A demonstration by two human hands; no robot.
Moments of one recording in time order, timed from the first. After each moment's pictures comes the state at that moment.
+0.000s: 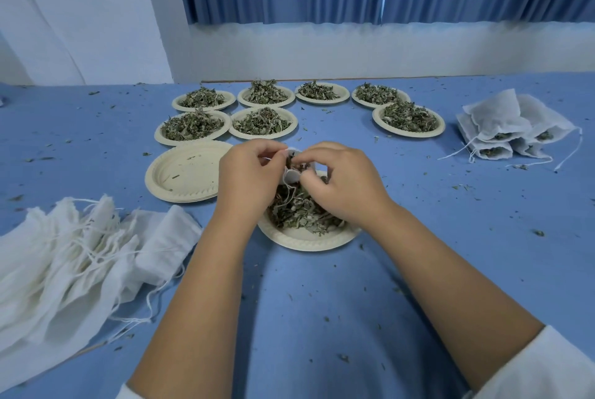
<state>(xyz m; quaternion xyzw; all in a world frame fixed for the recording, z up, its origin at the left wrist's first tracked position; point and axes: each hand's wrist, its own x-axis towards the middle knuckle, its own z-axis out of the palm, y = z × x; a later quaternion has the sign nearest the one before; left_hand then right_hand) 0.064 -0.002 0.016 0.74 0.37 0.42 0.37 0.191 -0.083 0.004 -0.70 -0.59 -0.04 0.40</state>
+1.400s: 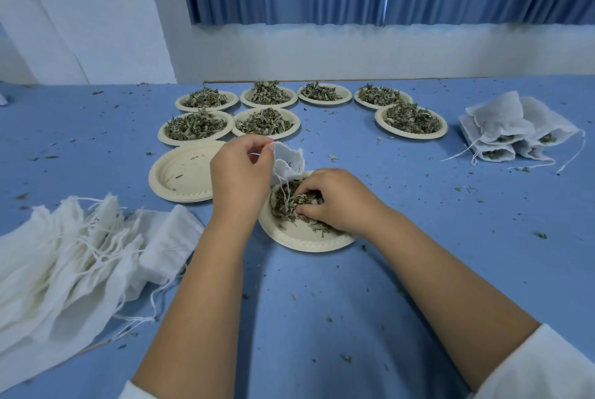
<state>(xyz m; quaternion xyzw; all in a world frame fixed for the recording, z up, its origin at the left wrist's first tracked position) 0.061 0.010 0.009 0.71 0.40 0.48 0.33 0.195 -0.077 -0.008 -0.74 -0.64 0.04 0.17</state>
